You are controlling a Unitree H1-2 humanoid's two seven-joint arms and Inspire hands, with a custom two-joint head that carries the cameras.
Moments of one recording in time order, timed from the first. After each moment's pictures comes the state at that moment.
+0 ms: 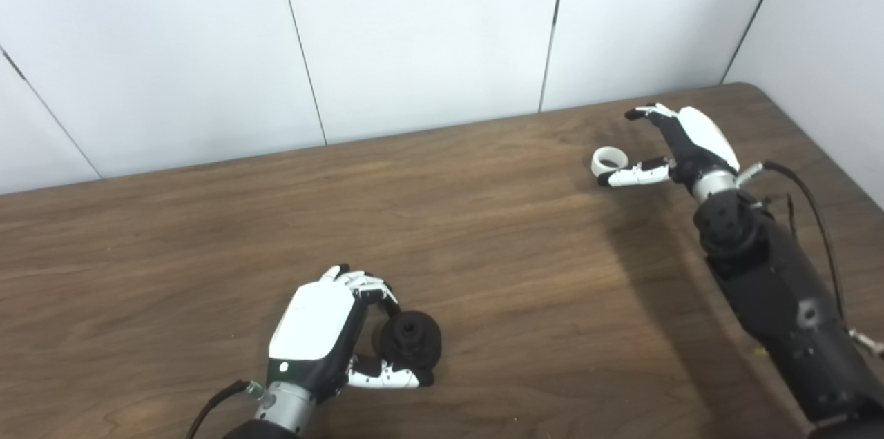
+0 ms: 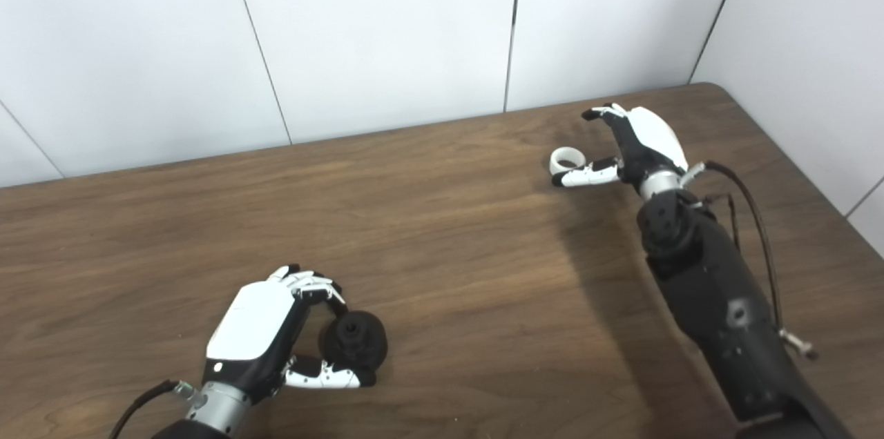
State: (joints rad) left arm -0.05 0.20 -0.43 -0.25 0.98 0.13 -0.17; right arm -0.42 -0.52 0.07 0.21 -0.56 0.39 0.06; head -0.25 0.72
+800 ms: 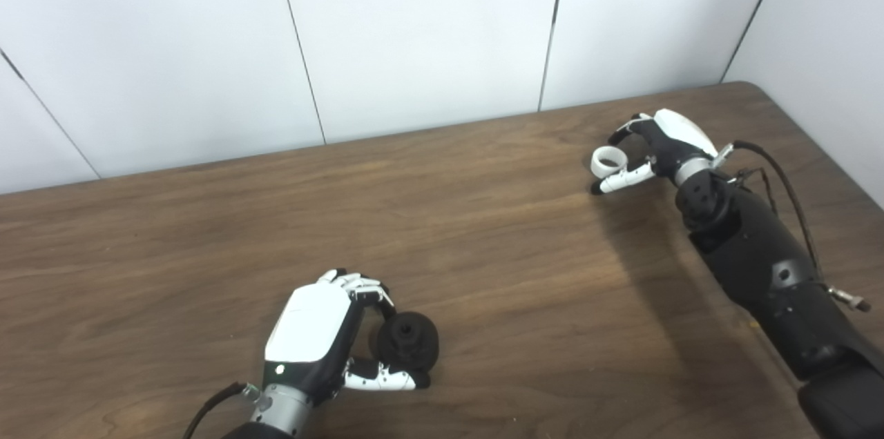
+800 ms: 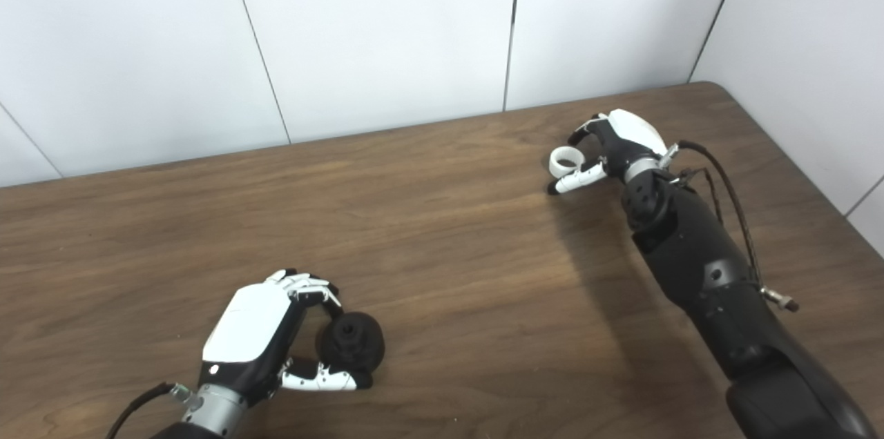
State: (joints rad) left arm -0.04 0.21 -0.43 -0.26 0.98 0.14 -0.18; right arm -0.52 -0.54 0.17 0.35 -0.58 0.43 0.11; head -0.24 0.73
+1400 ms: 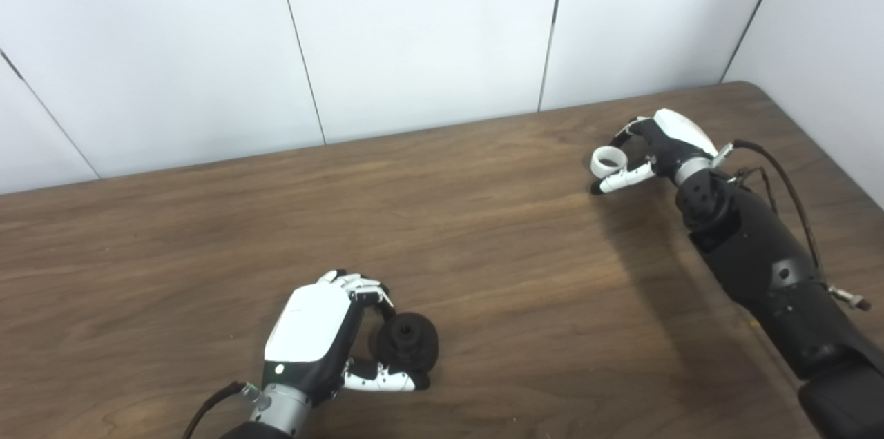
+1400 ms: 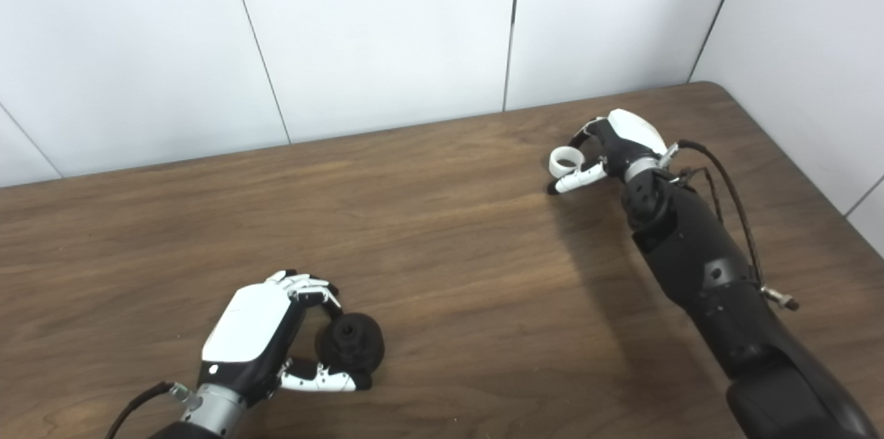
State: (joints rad) left arm -0.04 0.21 -0.43 -0.26 0.98 0.14 -0.20; right arm -0.52 -0.54 0.17 0.36 -0.58 0.42 0.11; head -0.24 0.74
